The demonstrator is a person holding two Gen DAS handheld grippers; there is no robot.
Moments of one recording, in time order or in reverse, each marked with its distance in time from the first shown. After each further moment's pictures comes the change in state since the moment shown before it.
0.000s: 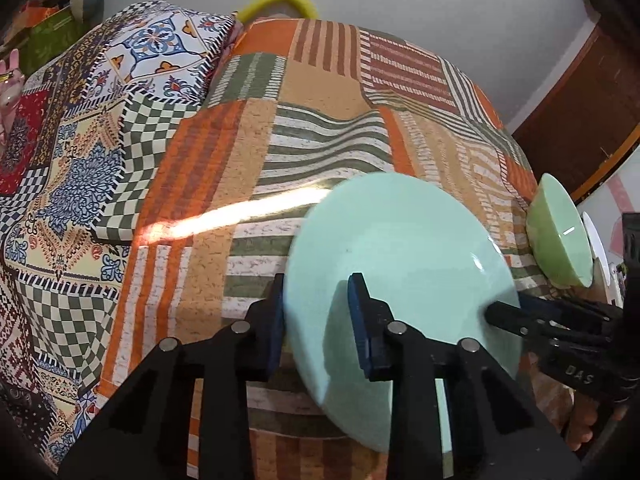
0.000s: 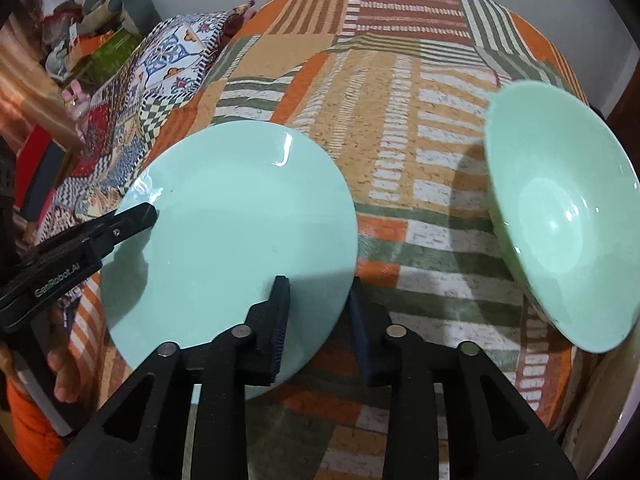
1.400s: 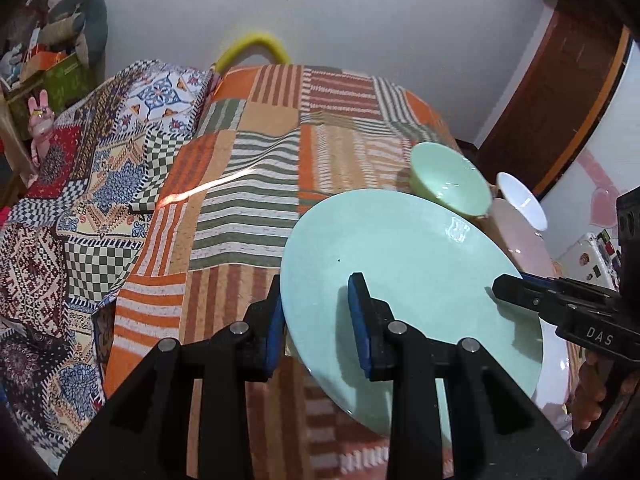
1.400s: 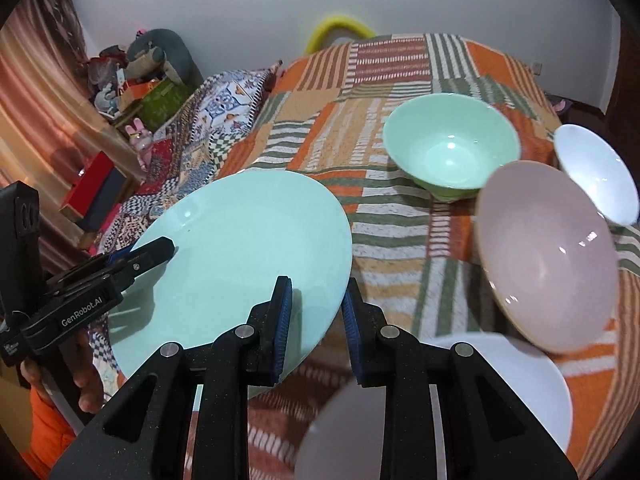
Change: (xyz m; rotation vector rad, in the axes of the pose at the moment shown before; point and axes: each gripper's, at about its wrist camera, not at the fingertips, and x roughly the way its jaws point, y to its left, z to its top) left arm -0.150 -0.100 -0.097 0.090 -0.124 0.004; right arm -0.133 -0.025 -0.099 0.056 -0.204 0.152
